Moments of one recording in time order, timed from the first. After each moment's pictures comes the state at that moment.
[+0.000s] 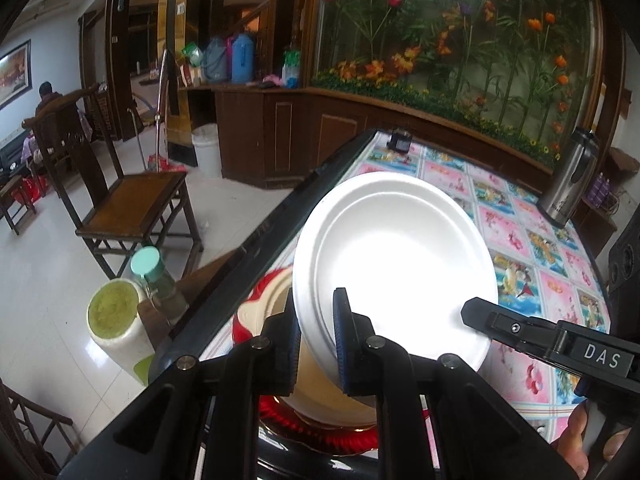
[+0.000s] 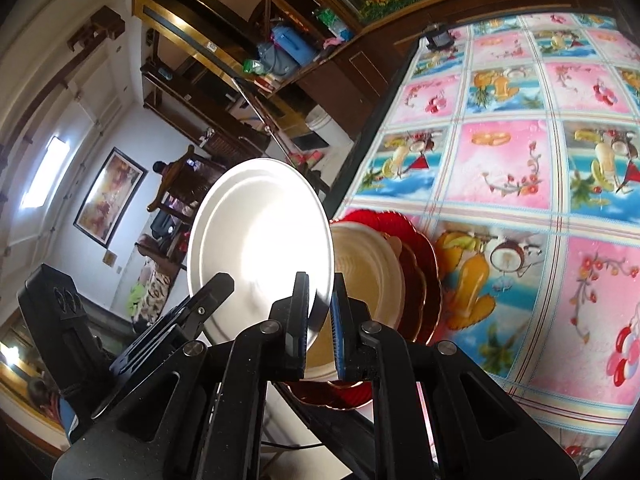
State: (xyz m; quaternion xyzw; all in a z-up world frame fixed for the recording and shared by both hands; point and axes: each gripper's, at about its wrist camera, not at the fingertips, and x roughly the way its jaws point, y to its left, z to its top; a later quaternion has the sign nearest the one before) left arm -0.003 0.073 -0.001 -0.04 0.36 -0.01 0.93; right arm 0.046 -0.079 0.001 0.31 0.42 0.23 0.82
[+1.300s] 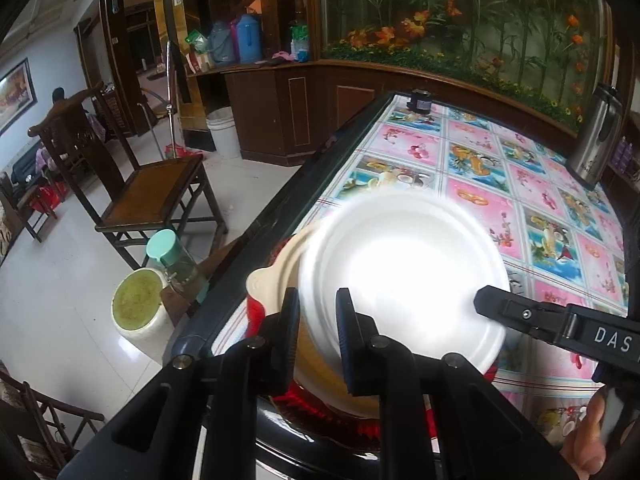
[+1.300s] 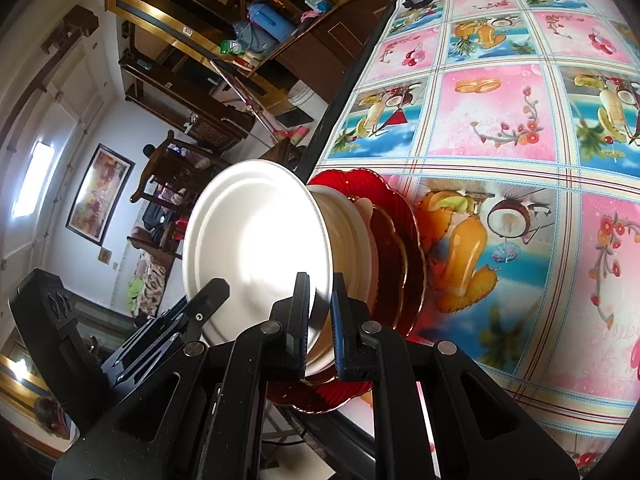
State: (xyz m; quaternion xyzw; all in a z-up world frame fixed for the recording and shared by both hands) left arm 0.003 0.079 -0.021 0.01 0.40 0.02 0.92; right arm 0.064 -0.070 -0.040 0.32 0.46 0.22 0.80
